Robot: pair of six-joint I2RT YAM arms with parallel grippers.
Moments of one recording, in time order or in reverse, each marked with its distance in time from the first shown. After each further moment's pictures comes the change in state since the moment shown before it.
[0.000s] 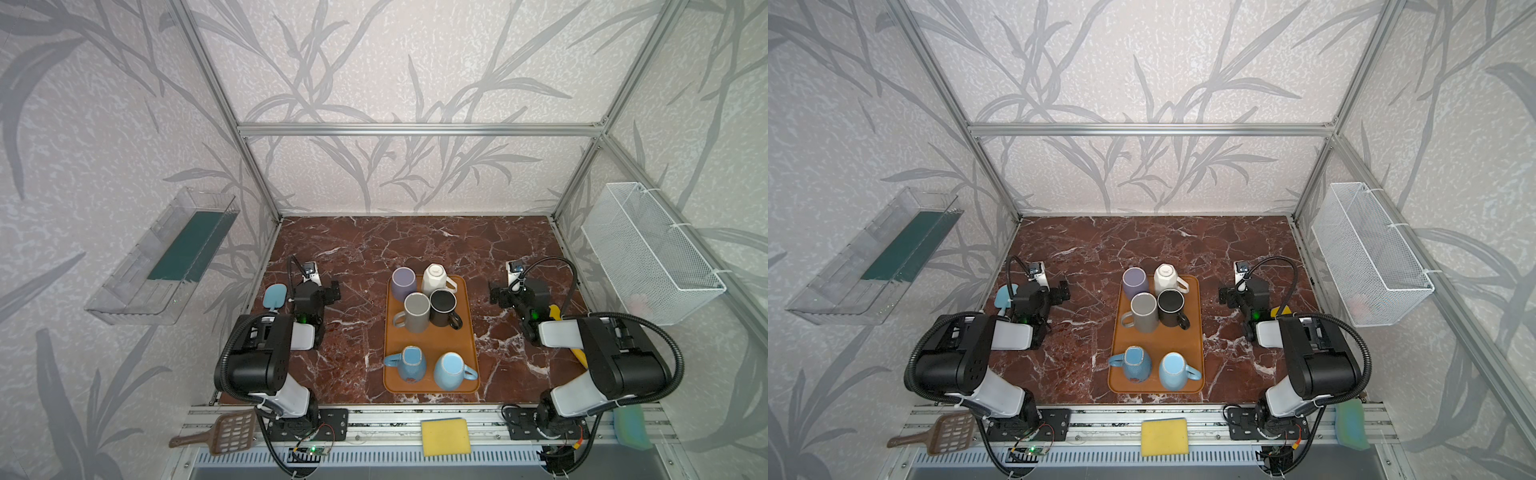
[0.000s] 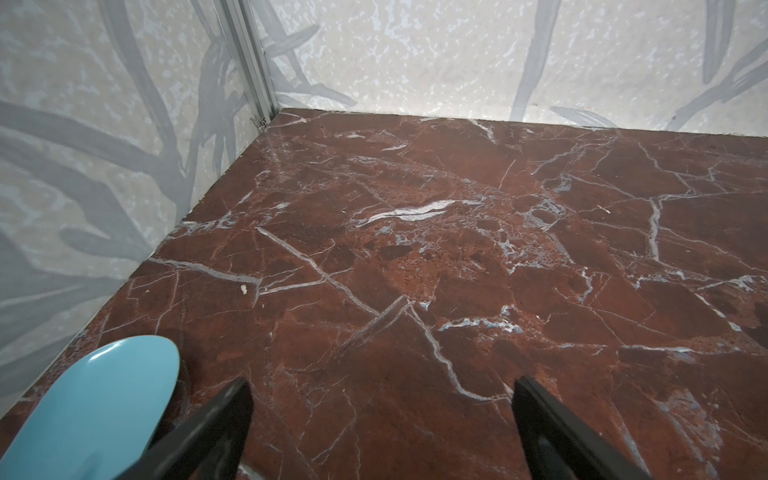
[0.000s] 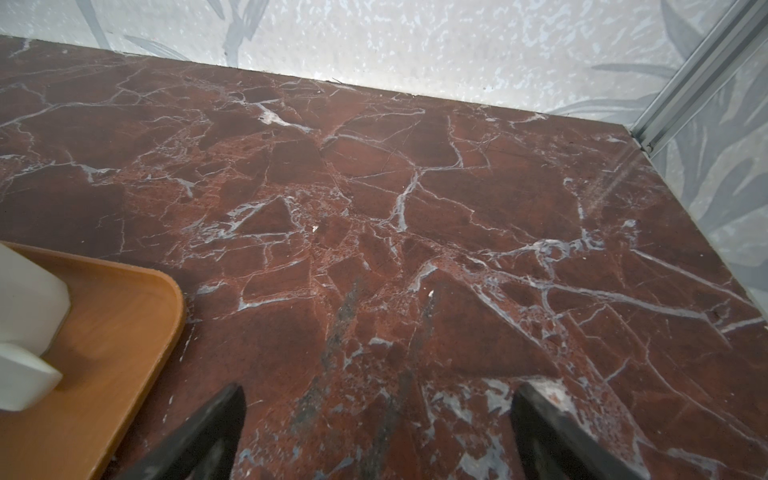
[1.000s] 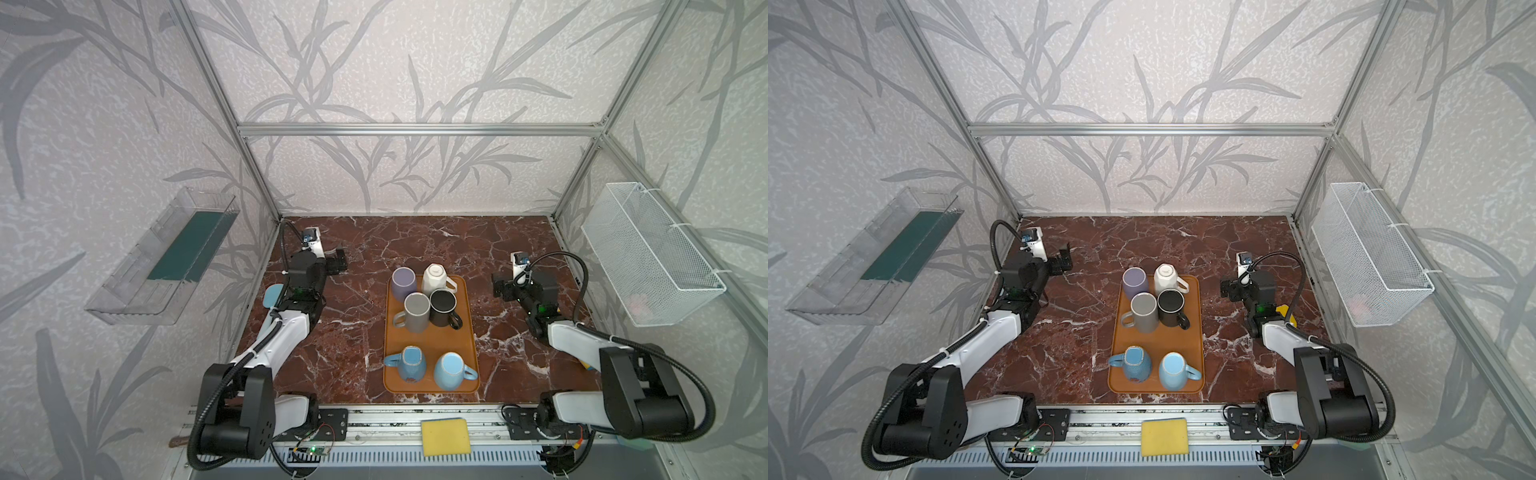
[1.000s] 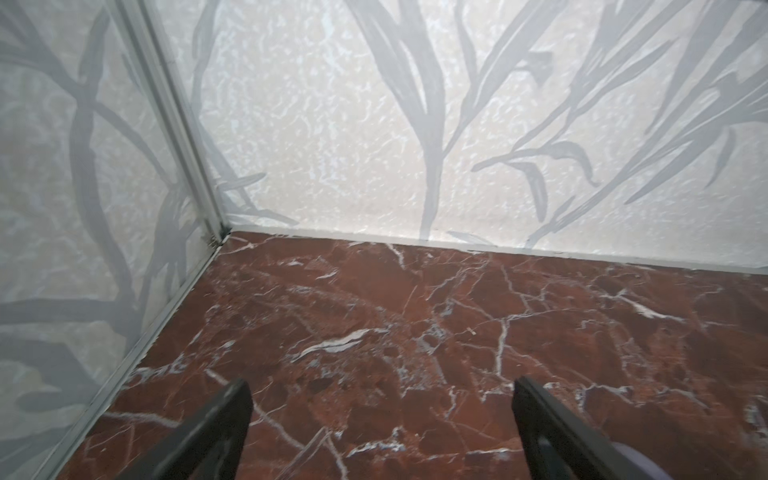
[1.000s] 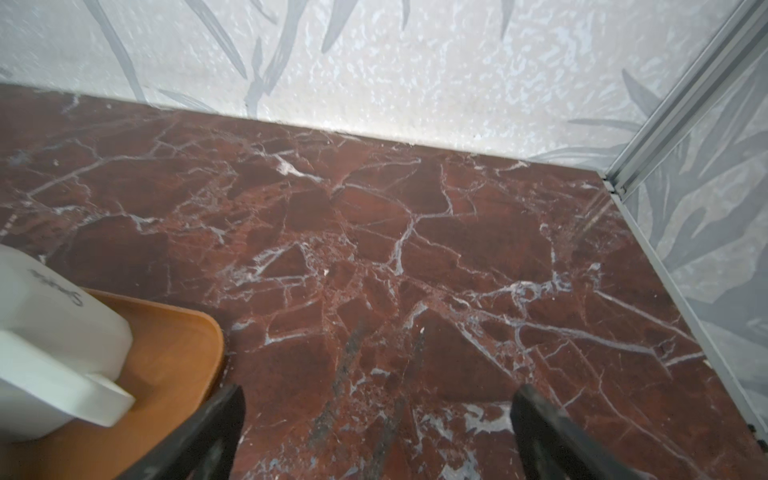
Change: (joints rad) left arm -0.119 -0.332 0.328 -0.512 0.077 -0.067; right arm 0.019 -0.253 0.093 -0.285 -0.036 0.004
